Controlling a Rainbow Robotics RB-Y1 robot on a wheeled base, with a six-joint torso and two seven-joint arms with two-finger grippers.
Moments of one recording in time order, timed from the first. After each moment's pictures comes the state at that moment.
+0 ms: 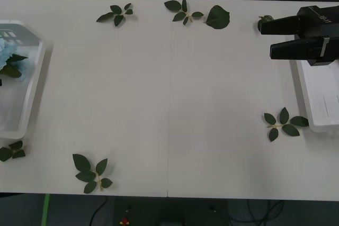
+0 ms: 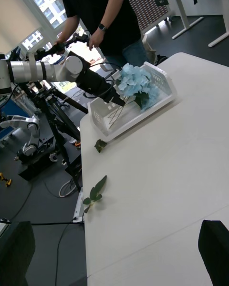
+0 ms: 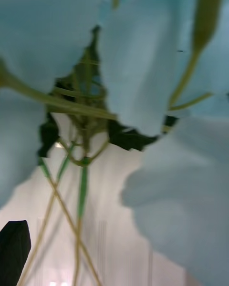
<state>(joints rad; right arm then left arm) -0.58 -1.33 0.47 -1.68 -2.68 1.06 2.71 -0.60 1.26 -0.72 -0.86 1.93 0.65 -2.11</state>
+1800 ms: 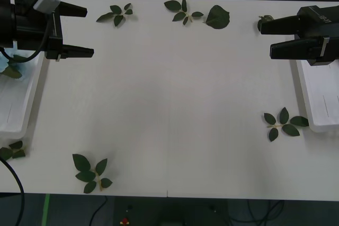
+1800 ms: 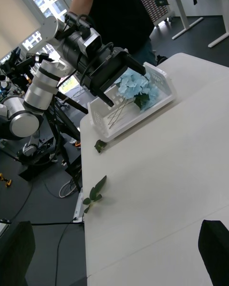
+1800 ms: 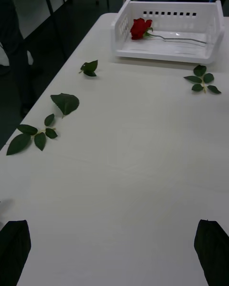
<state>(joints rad) -0.58 -1.33 0.47 -1.68 -2.68 1.06 2.71 -0.61 0.50 0.37 -1.62 1.38 1.66 -2.79</state>
